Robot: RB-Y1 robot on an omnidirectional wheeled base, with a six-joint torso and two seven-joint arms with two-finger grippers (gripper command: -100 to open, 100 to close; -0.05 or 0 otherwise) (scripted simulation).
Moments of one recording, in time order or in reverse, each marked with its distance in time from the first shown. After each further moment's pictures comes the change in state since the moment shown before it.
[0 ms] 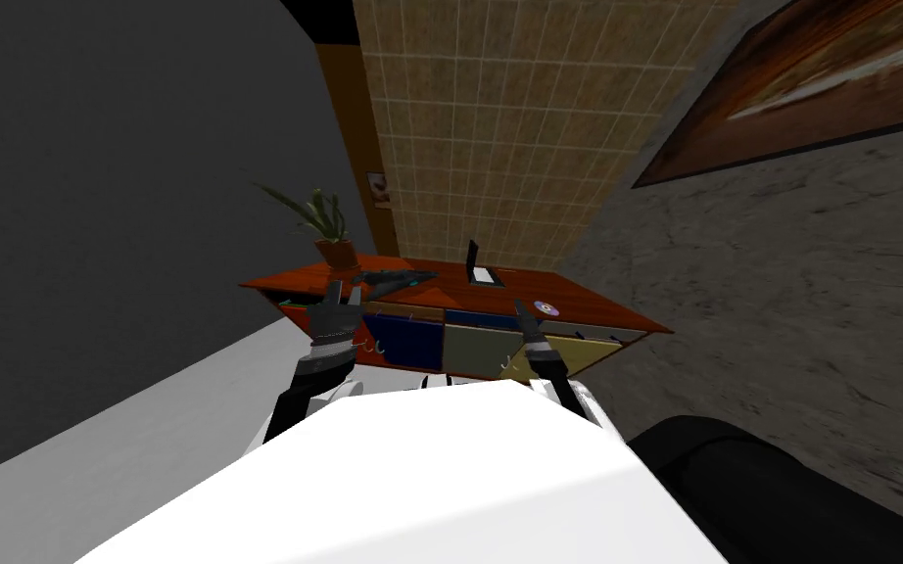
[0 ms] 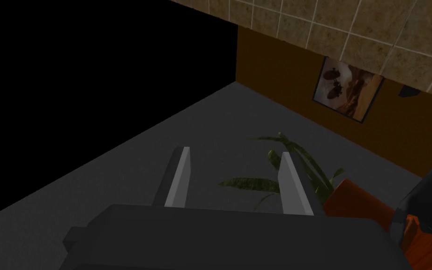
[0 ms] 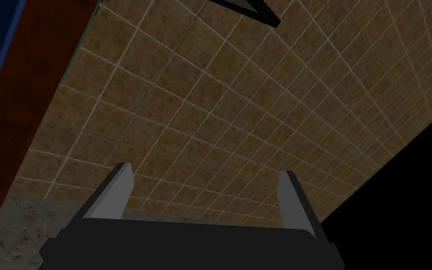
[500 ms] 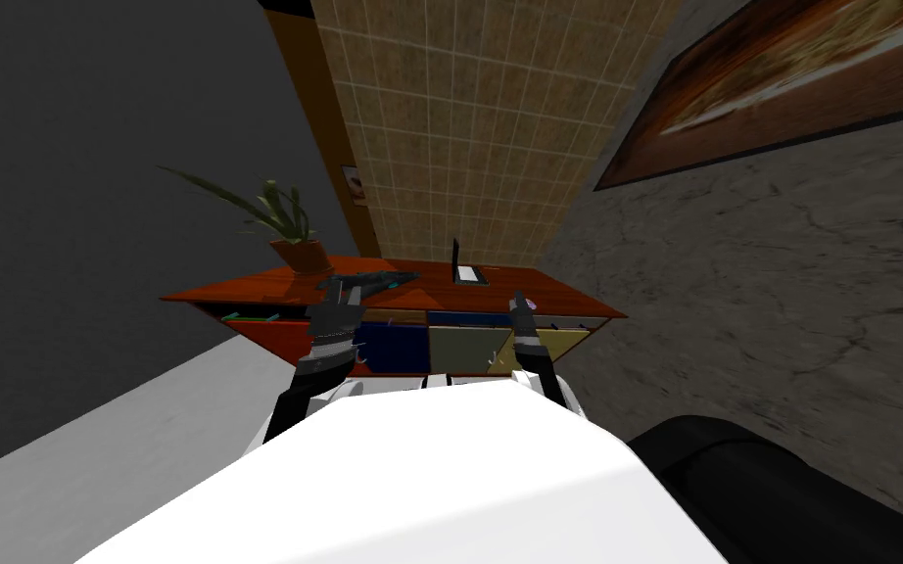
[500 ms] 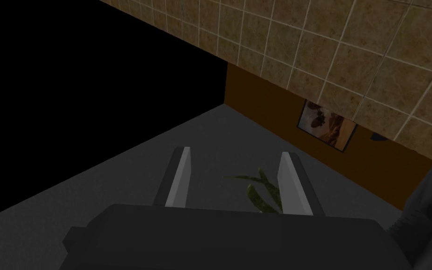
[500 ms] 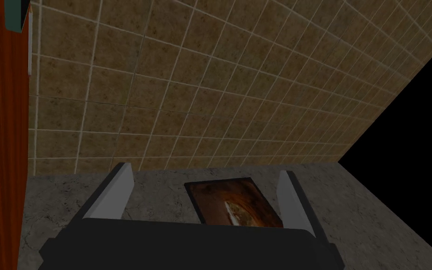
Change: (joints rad) left arm 0.000 0.000 0.000 0.000 0.000 0.000 0.000; right arm -0.051 0.152 0.100 -0.062 -0.089 -0.004 0.004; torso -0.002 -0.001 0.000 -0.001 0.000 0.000
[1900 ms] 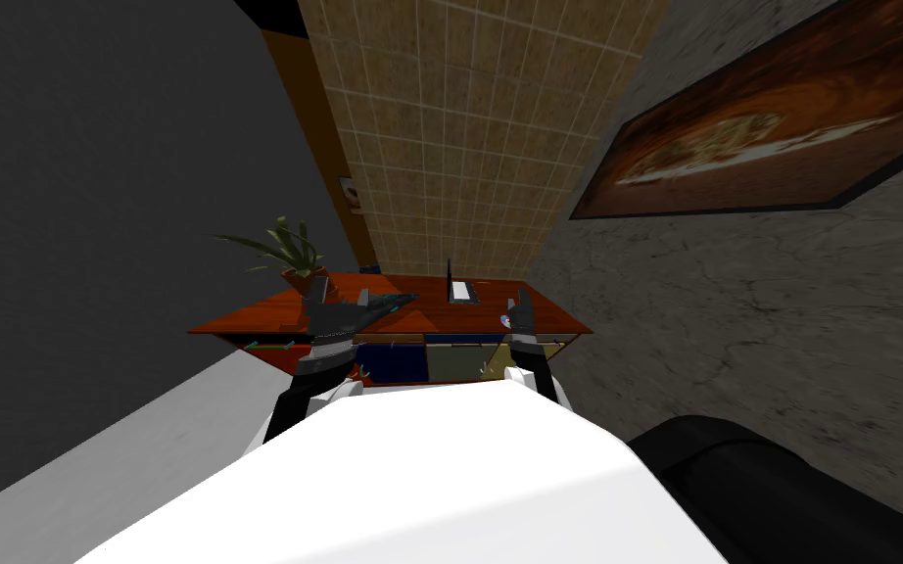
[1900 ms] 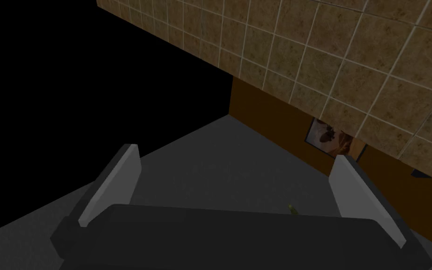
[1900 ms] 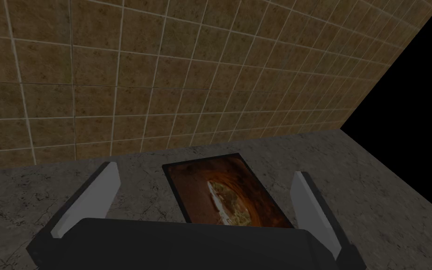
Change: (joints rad) left arm 0.000 0.000 0.000 0.000 0.000 0.000 0.000; right arm -0.014 0.104 0.031 -0.017 -0.023 -0.005 0.003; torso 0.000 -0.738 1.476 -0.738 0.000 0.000
